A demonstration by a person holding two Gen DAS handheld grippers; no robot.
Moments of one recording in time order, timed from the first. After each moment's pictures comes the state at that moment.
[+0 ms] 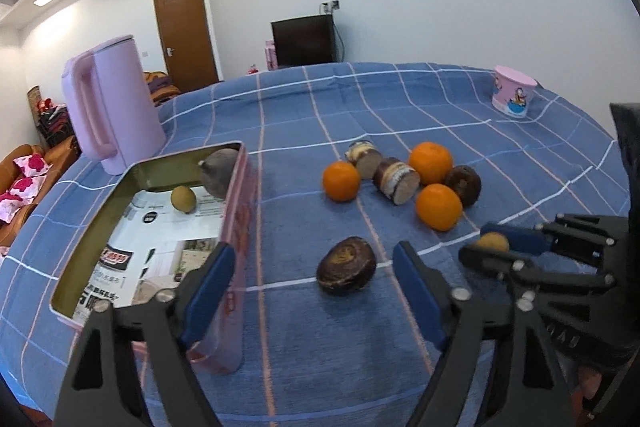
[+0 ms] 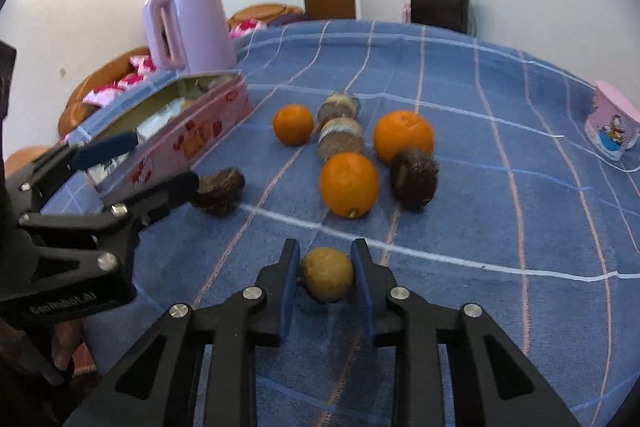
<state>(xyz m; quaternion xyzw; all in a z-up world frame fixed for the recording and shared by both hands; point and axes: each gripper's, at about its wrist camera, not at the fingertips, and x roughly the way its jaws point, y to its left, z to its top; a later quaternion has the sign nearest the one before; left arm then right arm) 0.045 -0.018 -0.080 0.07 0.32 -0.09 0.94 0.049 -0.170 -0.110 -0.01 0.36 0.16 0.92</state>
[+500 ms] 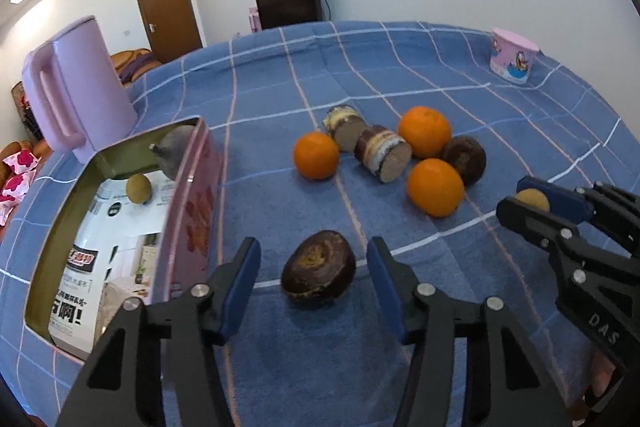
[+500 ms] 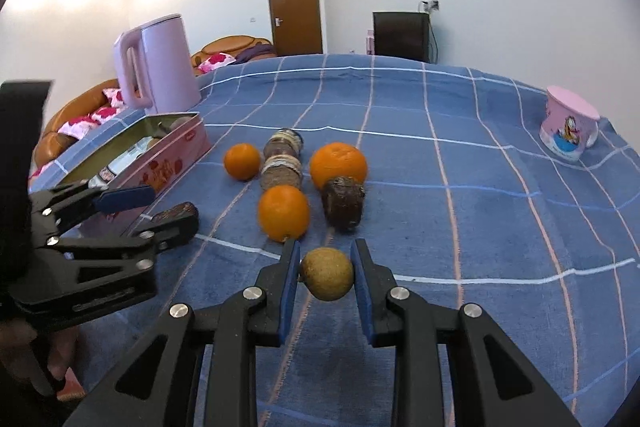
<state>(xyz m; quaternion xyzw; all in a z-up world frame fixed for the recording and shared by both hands) 0.076 -0.042 -0.099 0.09 0.39 -0.10 0.91 0.040 -0.192 -0.099 -0.01 0.32 0.11 0.94</state>
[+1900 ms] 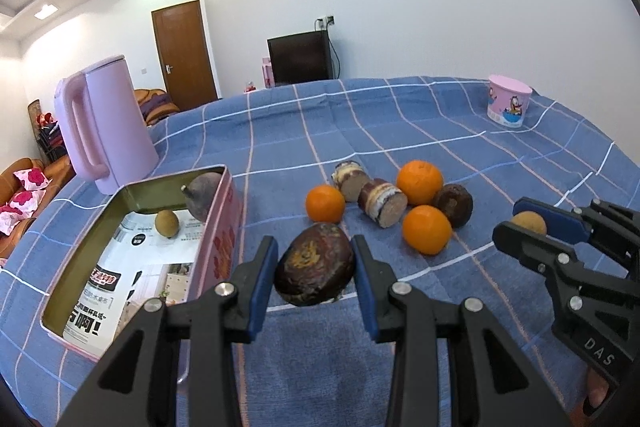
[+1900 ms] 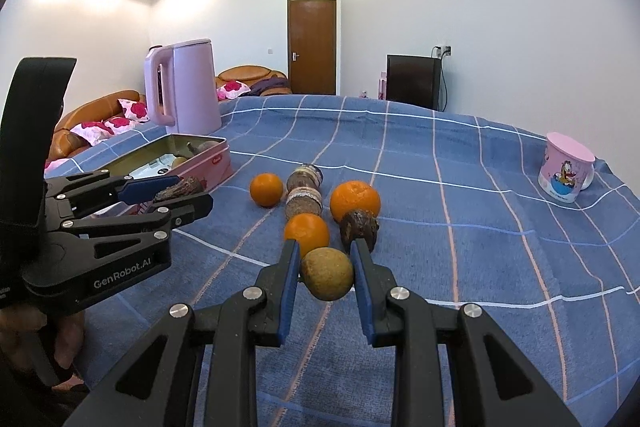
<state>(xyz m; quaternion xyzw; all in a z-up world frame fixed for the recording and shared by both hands) 0.049 -0.032 -0.079 0.07 0.28 -0.09 0.95 0.016 -0.187 -0.091 -0.04 0.24 0.13 0.96</state>
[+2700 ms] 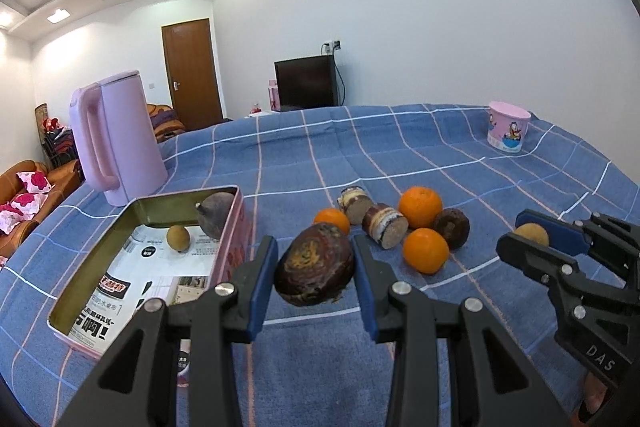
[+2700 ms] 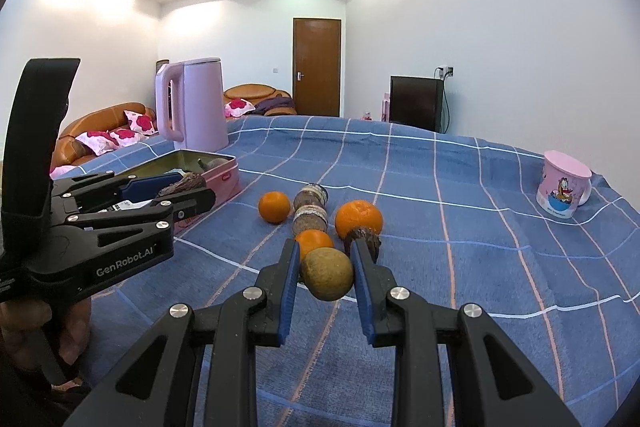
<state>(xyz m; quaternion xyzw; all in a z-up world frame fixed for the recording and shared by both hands) 0.037 -0.024 -0.071 0.06 0.23 -0.09 0.97 0.003 -0.188 -0.087 -0.04 0.20 0.14 0.97</state>
